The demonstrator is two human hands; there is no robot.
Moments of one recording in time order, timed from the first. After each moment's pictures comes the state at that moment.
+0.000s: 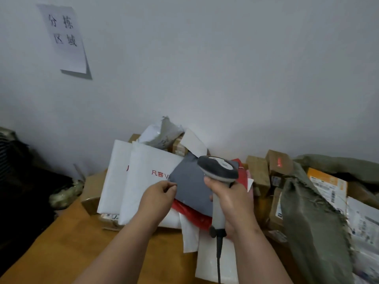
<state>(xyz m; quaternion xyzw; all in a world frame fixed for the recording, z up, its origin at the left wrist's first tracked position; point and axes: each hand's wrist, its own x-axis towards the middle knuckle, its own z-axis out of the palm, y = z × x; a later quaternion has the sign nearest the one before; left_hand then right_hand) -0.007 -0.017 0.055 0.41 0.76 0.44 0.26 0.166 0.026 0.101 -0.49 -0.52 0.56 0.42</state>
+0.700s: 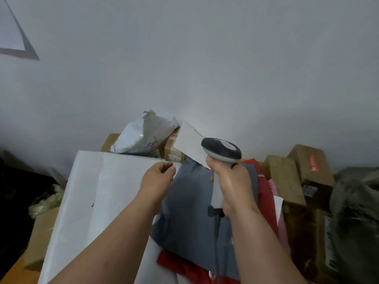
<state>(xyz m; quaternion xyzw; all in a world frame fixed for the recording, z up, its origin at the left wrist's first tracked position) -0.094 0.197 0.011 0.29 0.75 0.48 0.34 0.069 0.237 0.050 -0.52 -0.44 0.59 0.44</state>
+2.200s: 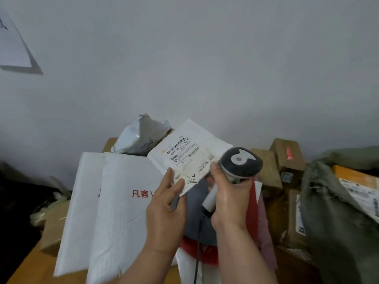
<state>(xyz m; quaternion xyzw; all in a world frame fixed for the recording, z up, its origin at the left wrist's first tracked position) 0.006 0.088 0.025 0.45 0.69 0.57 0.10 0.095 0.157 0.056 -0.44 -0.26 0.56 0.65</state>
